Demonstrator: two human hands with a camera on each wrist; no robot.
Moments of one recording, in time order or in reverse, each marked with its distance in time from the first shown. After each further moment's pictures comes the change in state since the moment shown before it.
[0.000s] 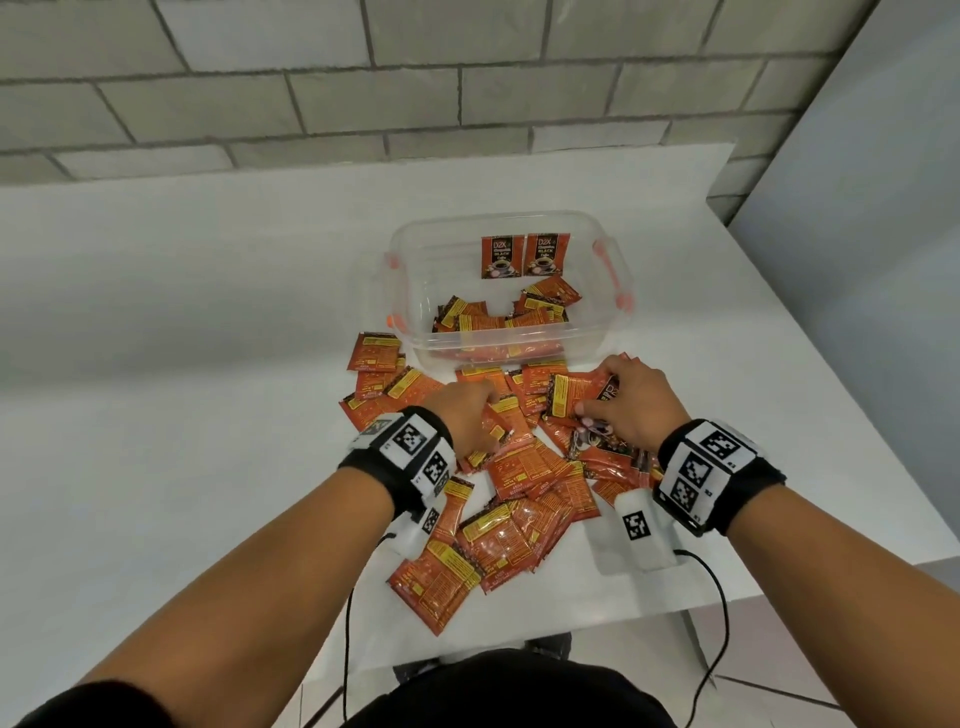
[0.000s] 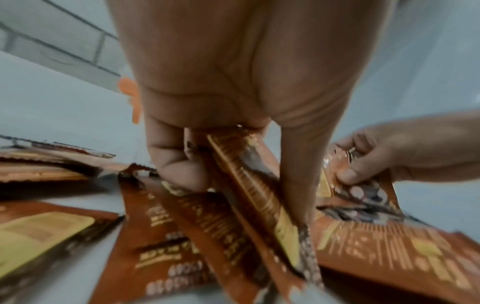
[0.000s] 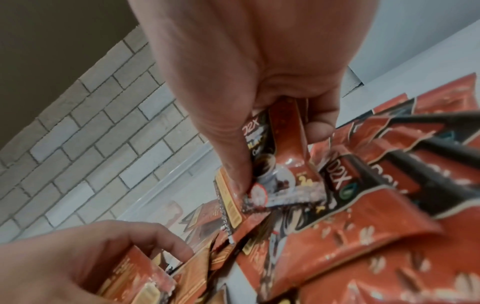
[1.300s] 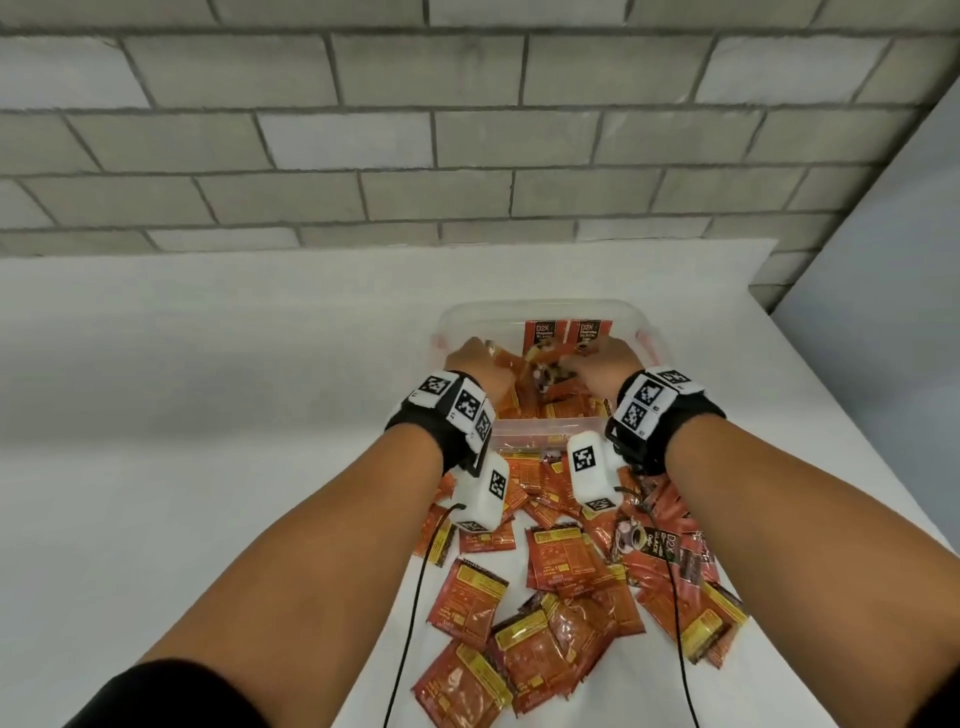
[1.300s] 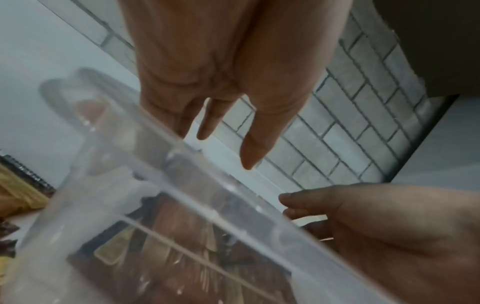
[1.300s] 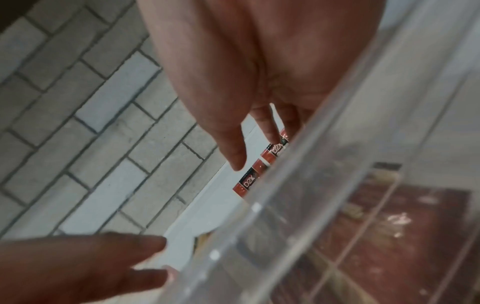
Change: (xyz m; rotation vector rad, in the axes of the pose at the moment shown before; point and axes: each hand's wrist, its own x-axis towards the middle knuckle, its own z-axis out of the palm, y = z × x) left_hand 0.057 -0.002 -0.102 -0.441 0.324 -0.274; right_hand 0.127 -0.088 -0.012 0.278 -0.025 0.124
